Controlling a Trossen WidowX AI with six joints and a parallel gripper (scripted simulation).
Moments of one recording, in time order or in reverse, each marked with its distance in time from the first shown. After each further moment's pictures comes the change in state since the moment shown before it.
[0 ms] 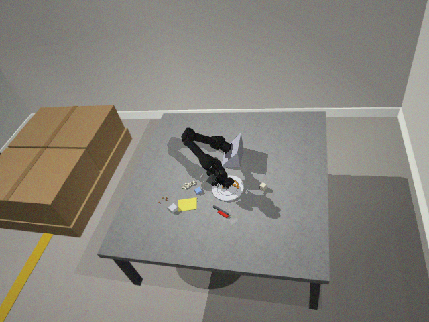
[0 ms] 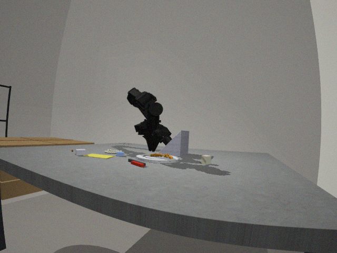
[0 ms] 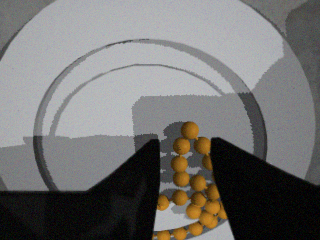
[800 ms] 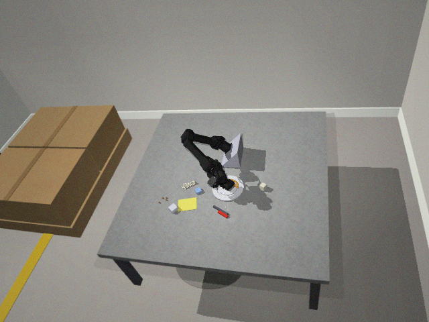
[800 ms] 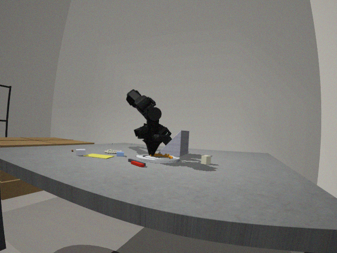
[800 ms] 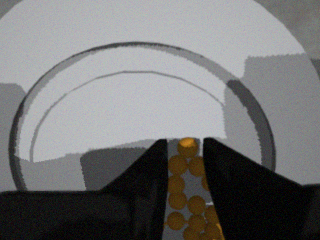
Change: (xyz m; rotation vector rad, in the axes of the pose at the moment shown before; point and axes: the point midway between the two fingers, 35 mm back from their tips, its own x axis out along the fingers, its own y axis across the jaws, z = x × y) arm 0.020 -0.003 0.000 -0.003 0.001 -0.009
